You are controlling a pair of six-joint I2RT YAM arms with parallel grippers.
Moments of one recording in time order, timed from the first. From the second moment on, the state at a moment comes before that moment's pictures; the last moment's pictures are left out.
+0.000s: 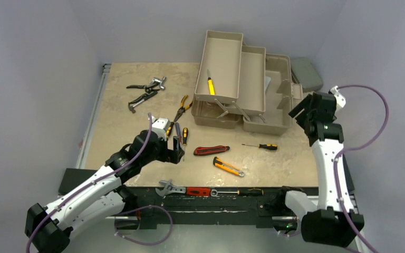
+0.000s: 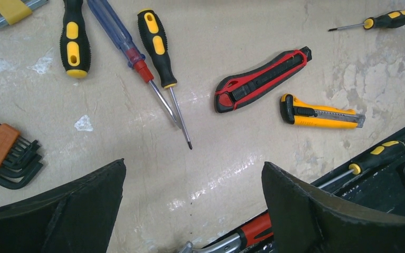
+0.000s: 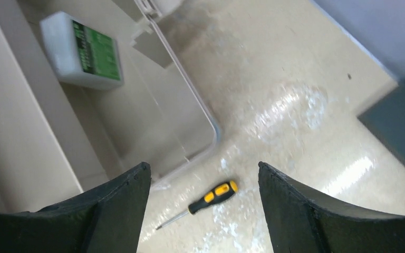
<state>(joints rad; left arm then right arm) -0.70 0.78 0.55 -0.39 -0.07 -0.44 -0.15 1.06 1.09 -0.72 0.25 0.57</state>
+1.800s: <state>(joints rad) -0.70 0.82 0.46 -0.29 -0.02 -0.41 -0.17 1.82 1.39 -0.26 -0.23 0.99</state>
